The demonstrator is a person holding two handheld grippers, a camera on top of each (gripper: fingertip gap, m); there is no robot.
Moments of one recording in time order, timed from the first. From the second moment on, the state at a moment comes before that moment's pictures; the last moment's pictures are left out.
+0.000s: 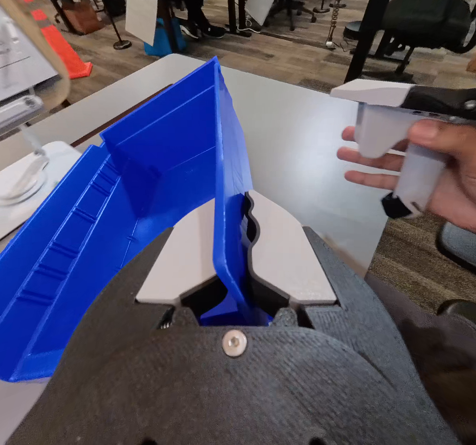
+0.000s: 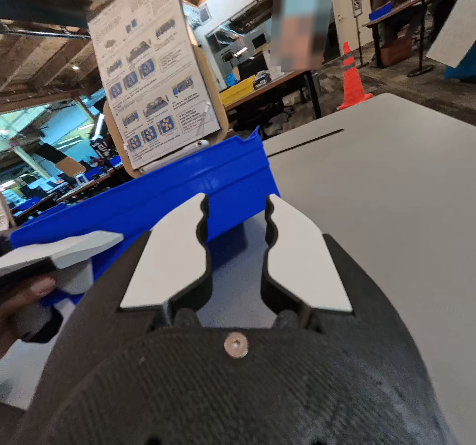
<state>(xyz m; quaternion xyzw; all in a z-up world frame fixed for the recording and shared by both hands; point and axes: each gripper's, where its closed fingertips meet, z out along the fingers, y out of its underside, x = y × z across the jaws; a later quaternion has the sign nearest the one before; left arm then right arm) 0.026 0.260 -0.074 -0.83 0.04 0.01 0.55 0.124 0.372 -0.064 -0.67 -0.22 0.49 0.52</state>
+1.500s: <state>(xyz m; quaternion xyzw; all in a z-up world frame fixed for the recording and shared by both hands) -0.088 0.170 -0.132 -0.81 -0.06 0.04 0.57 0.174 0.486 -0.143 -0.80 -0.25 0.23 0.50</state>
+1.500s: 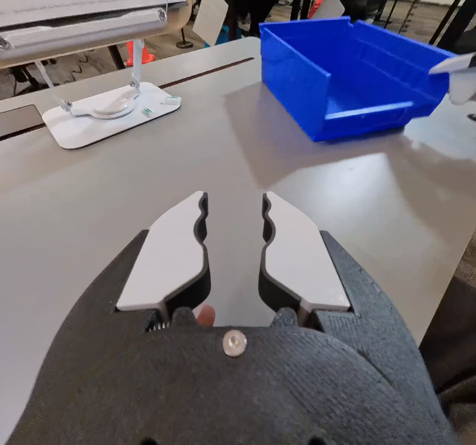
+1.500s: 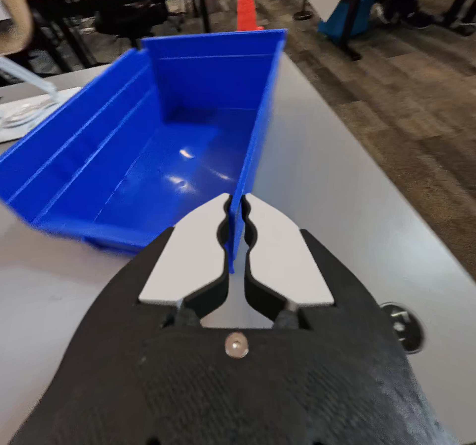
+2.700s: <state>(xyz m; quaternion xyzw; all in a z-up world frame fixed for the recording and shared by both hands) -0.137 0.129 -0.130 -0.78 -0.18 -0.02 0.59 0.212 0.509 -0.049 -0.68 -0.20 0.26 0.66</state>
